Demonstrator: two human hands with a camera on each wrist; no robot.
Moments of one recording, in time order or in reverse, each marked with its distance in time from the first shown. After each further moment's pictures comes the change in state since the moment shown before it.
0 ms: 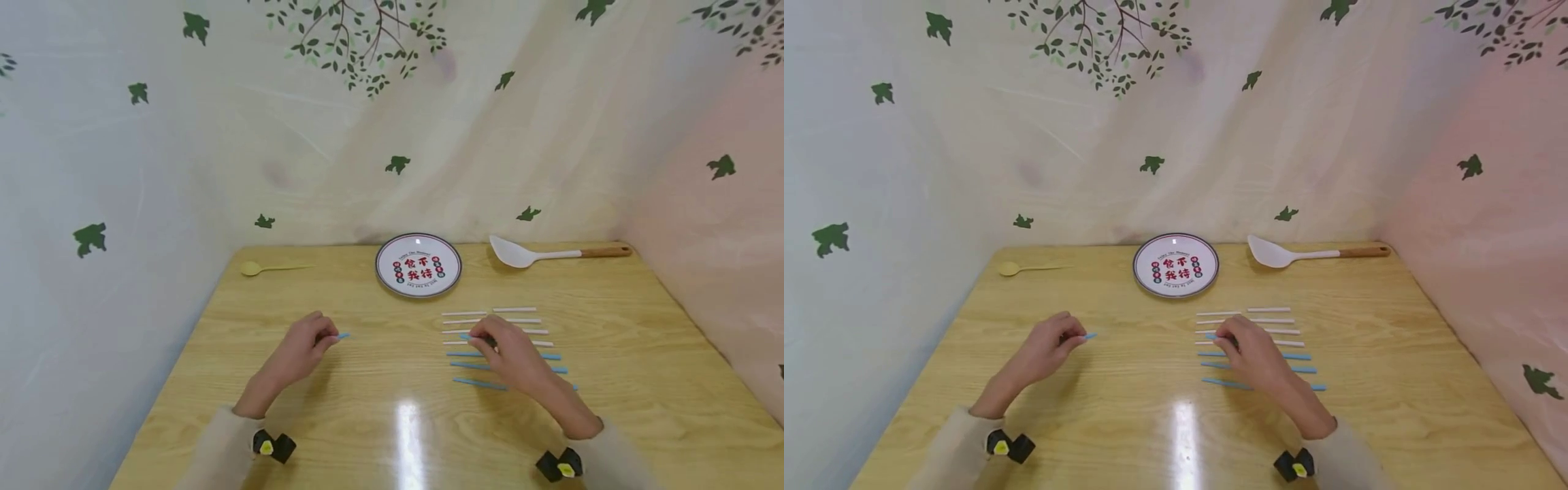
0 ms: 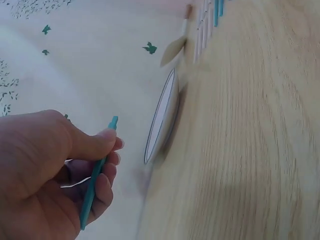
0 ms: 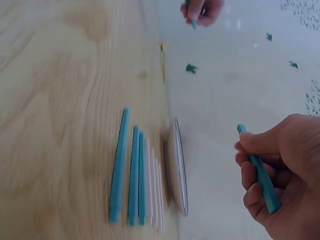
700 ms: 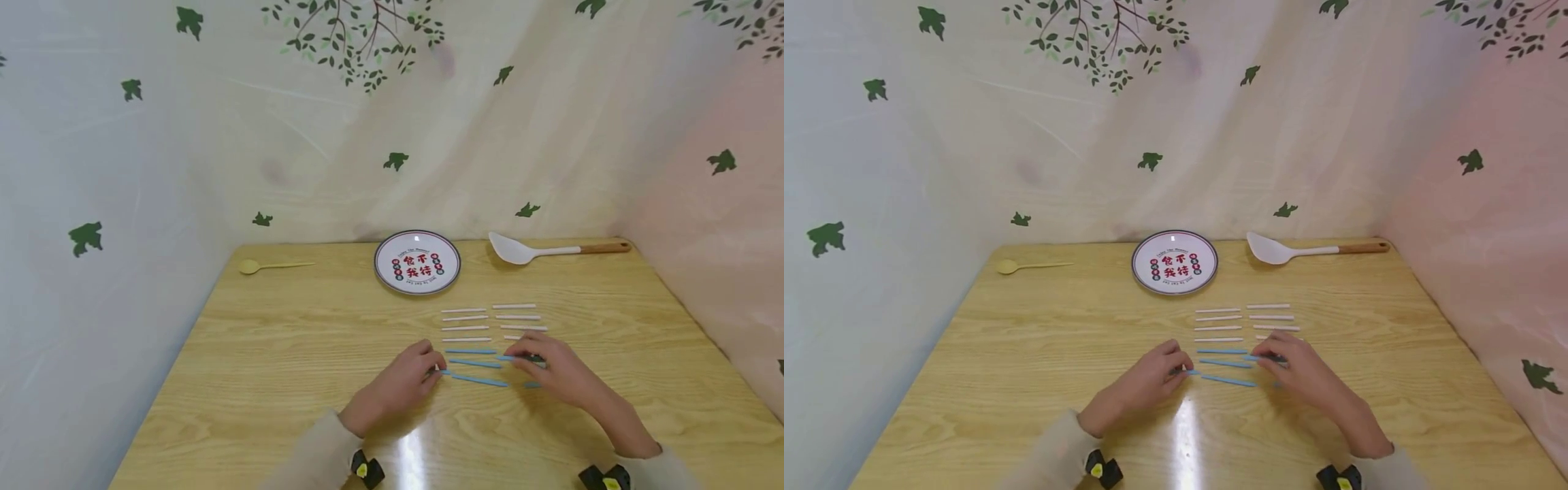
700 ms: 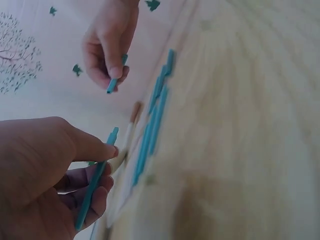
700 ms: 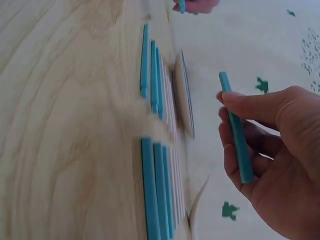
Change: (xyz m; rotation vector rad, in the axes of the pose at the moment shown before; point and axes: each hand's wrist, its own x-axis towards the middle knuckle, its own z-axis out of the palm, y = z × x) left_hand 0.024 0.091 0.106 0.050 -0.249 0.255; right_hand -0.047 0.055 -0.039 0.077 -0.147 -0.043
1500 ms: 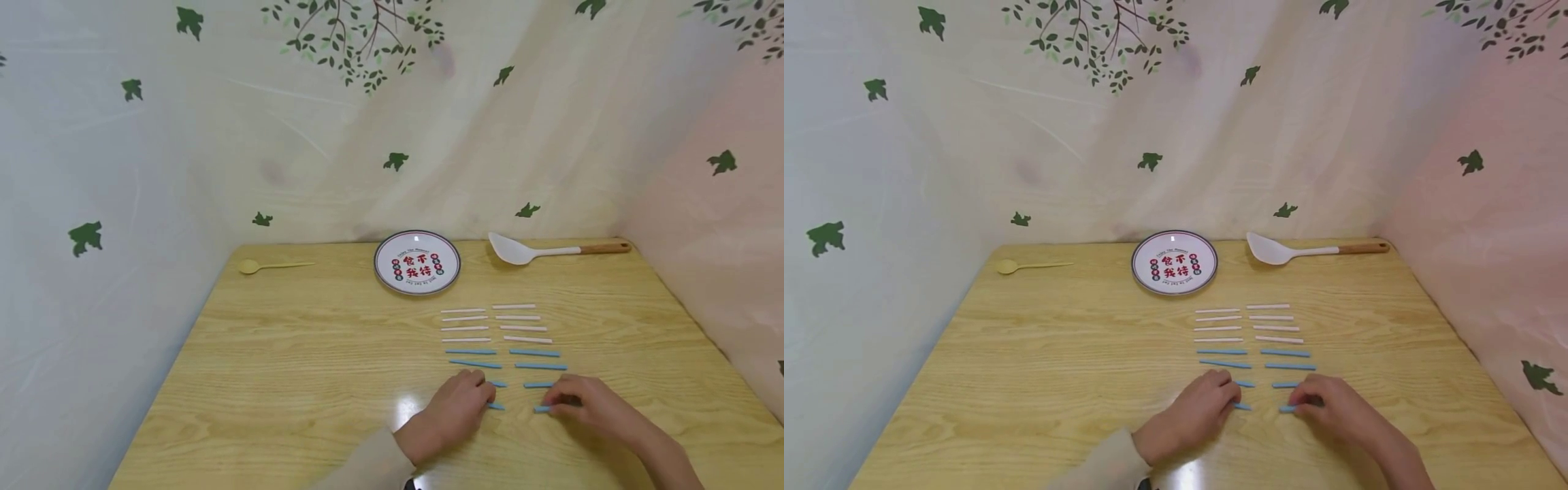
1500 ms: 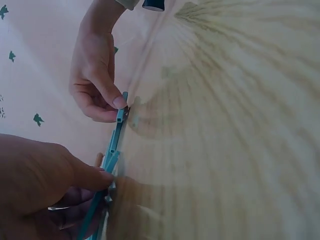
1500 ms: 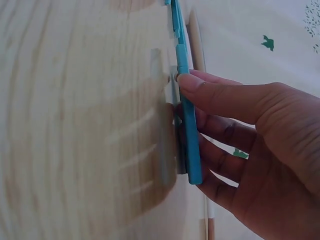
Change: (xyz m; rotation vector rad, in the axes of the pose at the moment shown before) left_hand 0.024 0.058 0.055 0.226 -0.003 0.067; right_hand -0.061 0.036 -0.008 0.060 -0.189 0.041
